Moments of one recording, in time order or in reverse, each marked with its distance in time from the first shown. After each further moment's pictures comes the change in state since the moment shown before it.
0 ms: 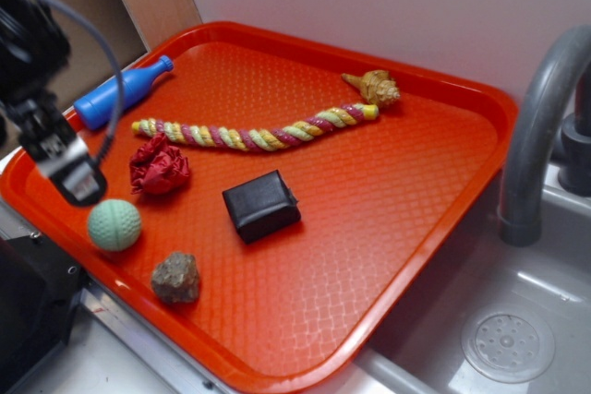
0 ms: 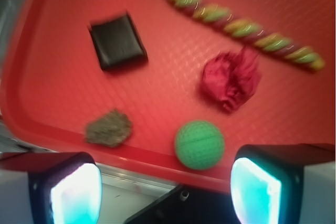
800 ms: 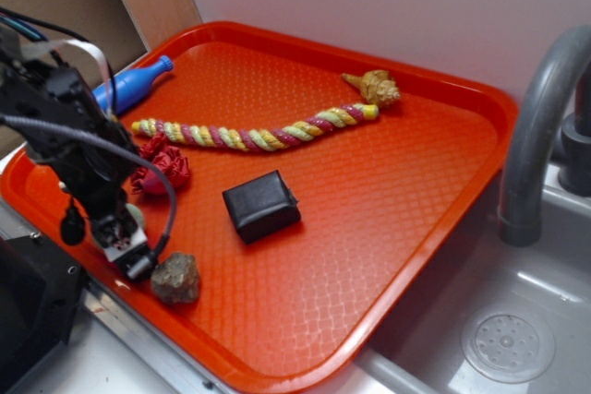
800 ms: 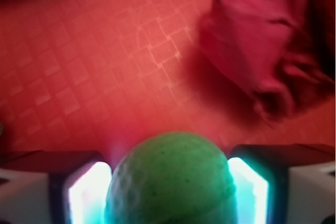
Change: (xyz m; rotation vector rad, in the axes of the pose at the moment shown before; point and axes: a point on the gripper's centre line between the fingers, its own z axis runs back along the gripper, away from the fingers) arm -0.004 -0.001 -0.078 0.138 0.044 -0.147
